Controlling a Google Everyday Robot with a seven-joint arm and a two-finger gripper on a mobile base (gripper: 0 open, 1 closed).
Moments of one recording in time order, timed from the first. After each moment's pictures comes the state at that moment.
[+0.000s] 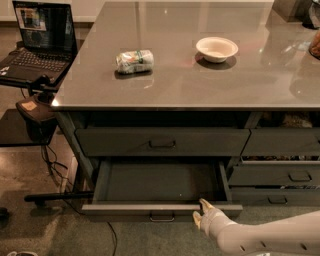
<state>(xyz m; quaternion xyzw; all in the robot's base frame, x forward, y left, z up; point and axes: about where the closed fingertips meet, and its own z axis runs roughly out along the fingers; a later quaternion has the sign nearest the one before) 0.459 -0.155 0.425 -0.43 0.83 -0.03 0.36</state>
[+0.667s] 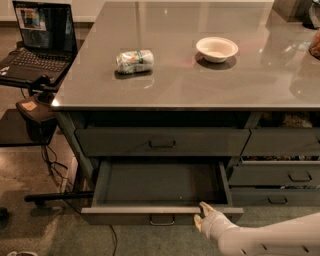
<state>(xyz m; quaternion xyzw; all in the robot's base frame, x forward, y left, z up) 0.449 -0.159 0.428 -0.43 0.83 -0.04 0.36</state>
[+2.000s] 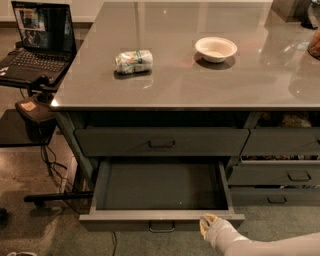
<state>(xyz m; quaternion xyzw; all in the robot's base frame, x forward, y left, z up) 0.416 -0.167 0.440 -0.40 0.84 -0.04 0.36</state>
